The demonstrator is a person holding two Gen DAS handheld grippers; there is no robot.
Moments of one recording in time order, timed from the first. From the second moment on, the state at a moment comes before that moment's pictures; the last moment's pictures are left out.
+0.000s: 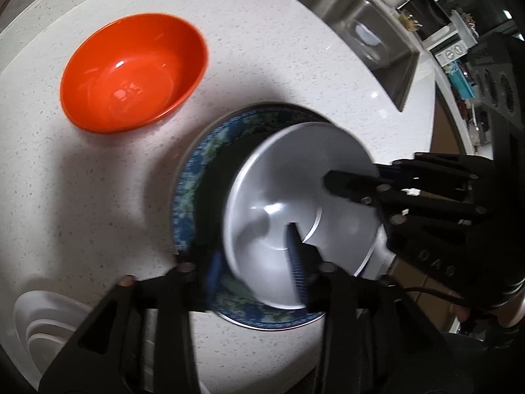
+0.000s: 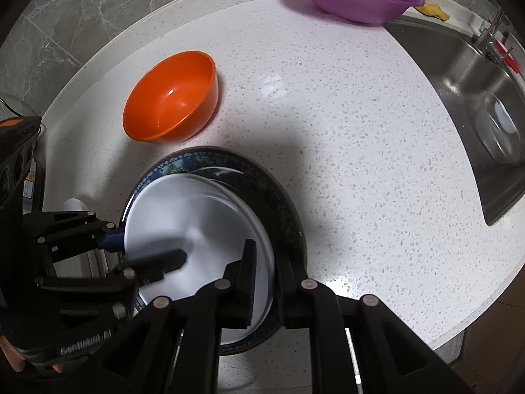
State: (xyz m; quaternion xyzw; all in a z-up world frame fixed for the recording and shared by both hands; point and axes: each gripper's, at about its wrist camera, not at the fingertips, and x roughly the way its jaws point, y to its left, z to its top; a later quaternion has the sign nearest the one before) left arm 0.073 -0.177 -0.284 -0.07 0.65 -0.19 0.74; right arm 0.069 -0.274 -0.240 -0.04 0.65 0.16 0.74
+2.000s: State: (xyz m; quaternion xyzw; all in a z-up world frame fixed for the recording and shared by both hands) left arm 0.164 0.033 -0.177 -0.13 0.54 -0.04 0.83; right arm 0.176 -0.336 -0.155 0.06 0.54 0.19 0.82
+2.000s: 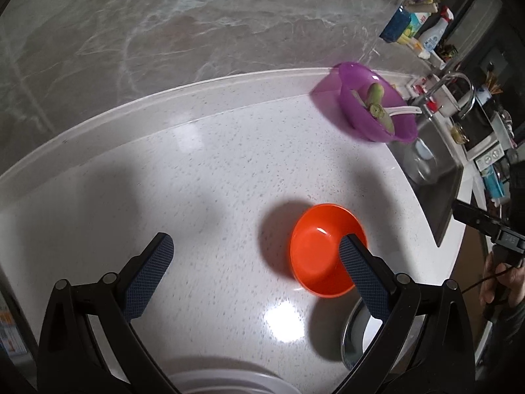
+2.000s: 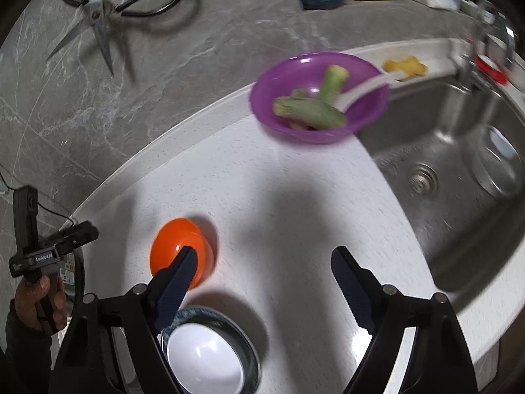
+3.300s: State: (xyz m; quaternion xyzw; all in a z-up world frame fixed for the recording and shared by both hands) left arm 0.193 -0.037 -0.312 -0.12 0.64 -0.11 0.75; right arm 0.210 -0.221 -0.268 0.01 0.67 0.26 0.69
